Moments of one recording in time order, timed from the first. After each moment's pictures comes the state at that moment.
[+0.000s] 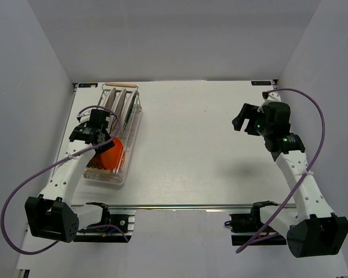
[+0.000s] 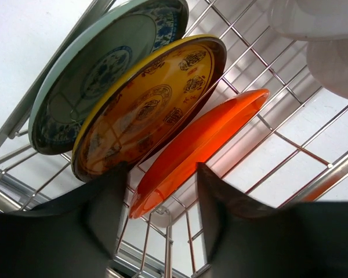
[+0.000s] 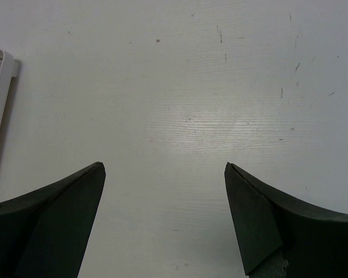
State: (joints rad) left arm -0.17 1.20 1.05 -0.96 -0.42 -0.66; right arm 0.12 1.04 0.98 -0.44 -0.12 0.28
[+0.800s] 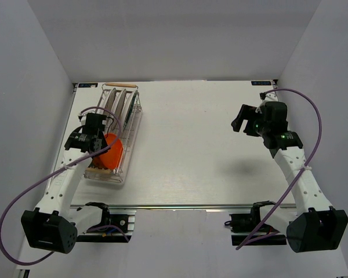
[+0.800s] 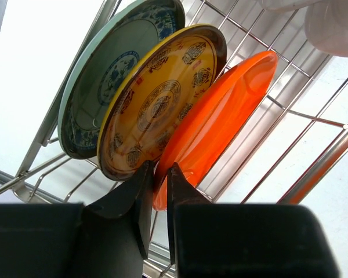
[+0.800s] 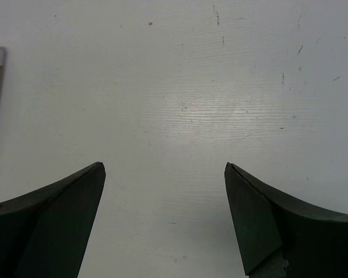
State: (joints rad) left arm -0.17 1.10 1.02 -0.94 -0.40 -0.47; right arm 0.12 1.09 0.99 -0.47 -0.12 0.28
